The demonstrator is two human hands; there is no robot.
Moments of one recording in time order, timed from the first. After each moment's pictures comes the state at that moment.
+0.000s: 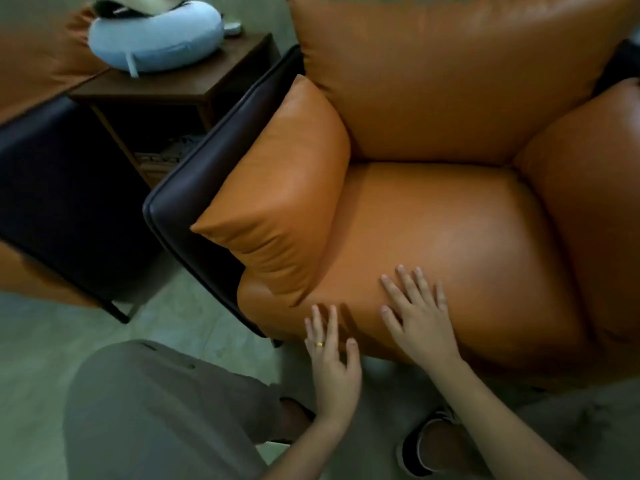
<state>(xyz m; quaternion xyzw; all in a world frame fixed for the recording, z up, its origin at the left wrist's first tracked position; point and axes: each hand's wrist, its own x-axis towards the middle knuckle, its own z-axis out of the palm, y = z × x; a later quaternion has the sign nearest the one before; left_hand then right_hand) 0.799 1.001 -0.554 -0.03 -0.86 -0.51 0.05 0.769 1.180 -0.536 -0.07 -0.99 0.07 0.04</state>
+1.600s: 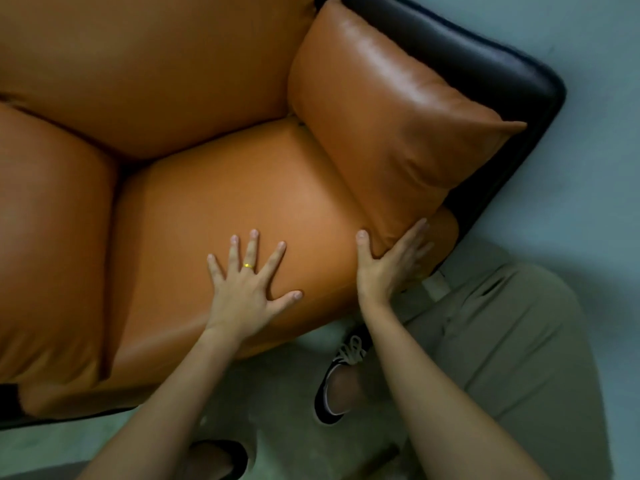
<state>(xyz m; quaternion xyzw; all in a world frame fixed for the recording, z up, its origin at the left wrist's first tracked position) 0.716 1.153 -0.518 -0.45 -0.89 0.03 0.00 0.845 1.338 -0.560 -0.53 -0.64 0.38 0.41</state>
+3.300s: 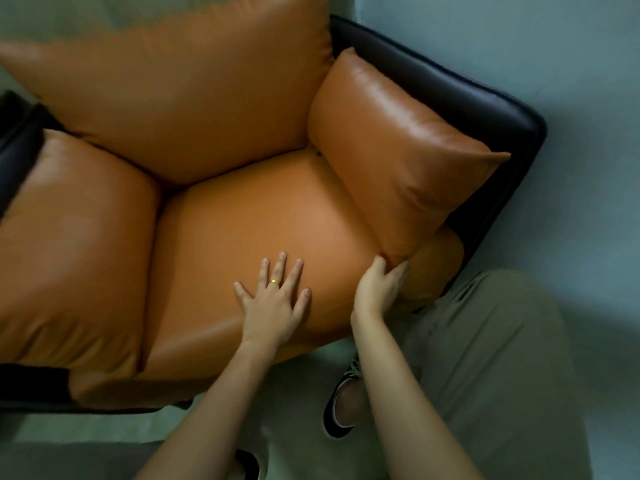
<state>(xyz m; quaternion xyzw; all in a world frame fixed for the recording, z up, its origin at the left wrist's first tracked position) 0.751 1.168 -0.508 -0.38 -0.92 -0.02 -0.05 0.836 1.307 -0.507 -0.60 -0.39 0.59 0.37</state>
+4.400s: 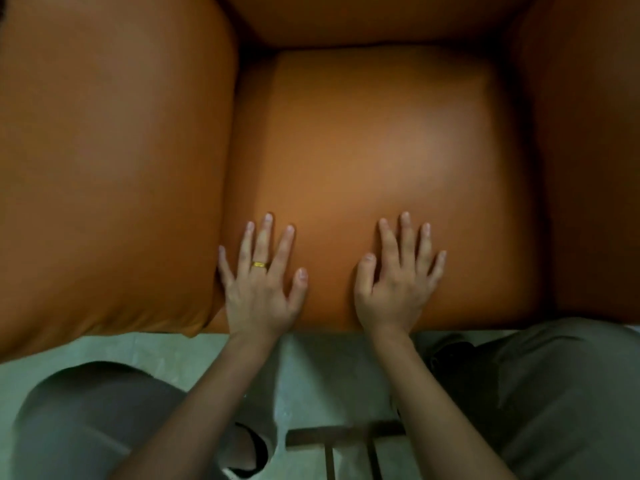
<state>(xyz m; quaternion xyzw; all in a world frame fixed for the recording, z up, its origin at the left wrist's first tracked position) 0.654 1.048 -0.534 -0.22 -0.97 -0.11 0.00 0.723 1.216 -0.541 -0.34 -0.91 0.15 0.21</state>
